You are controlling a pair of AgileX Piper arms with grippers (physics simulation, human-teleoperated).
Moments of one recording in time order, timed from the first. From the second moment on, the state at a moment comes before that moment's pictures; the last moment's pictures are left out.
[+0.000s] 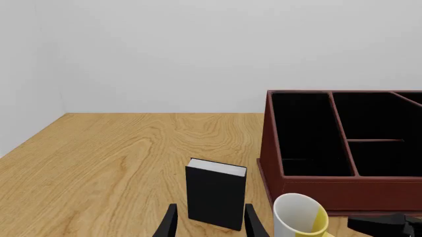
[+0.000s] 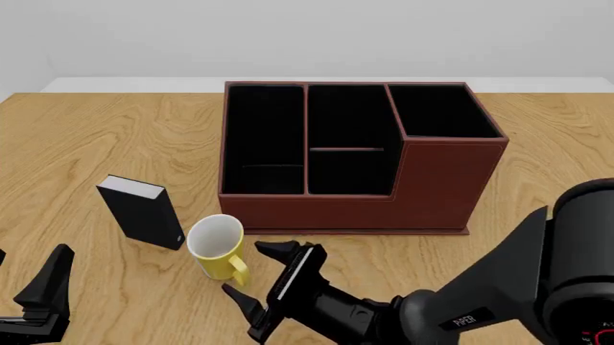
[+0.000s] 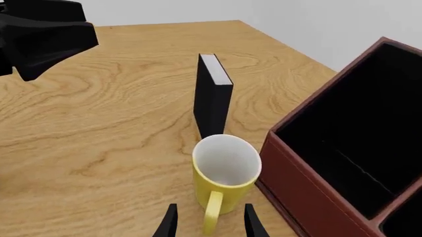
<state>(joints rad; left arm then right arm) 0.00 0.00 0.00 0.00 0.00 1.01 1.99 -0.63 -1.12 -0.13</state>
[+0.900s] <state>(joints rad) 0.00 0.00 0.00 0.00 0.00 1.00 2.09 -0.71 -1.12 -0.10</state>
